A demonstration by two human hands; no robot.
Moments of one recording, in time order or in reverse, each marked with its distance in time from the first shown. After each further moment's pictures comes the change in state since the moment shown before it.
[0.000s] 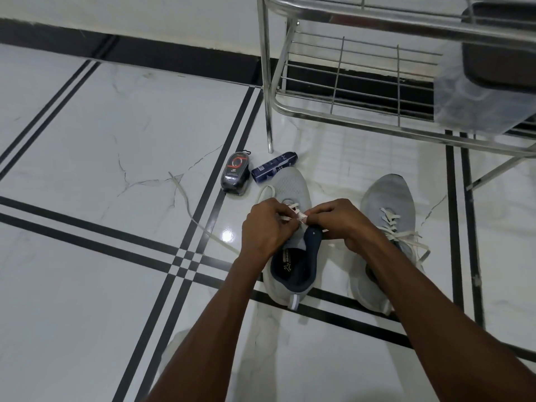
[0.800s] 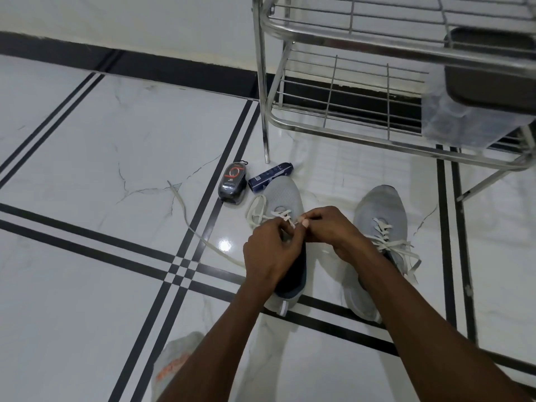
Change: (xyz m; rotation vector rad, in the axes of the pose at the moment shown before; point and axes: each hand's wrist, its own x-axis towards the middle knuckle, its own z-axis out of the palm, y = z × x) left_hand -0.036 0.017 0.015 0.008 0.128 -0.088; right_hand 0.007 0.009 0.006 0.072 -0.032 -0.099
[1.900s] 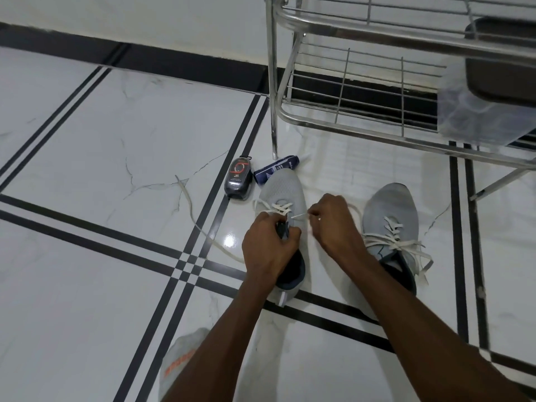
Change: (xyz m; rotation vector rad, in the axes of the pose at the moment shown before) left_hand 0.011 -0.012 -0.006 0.051 0.095 0.003; right_hand 0.032 0.021 0.006 -0.843 0.301 -0.618
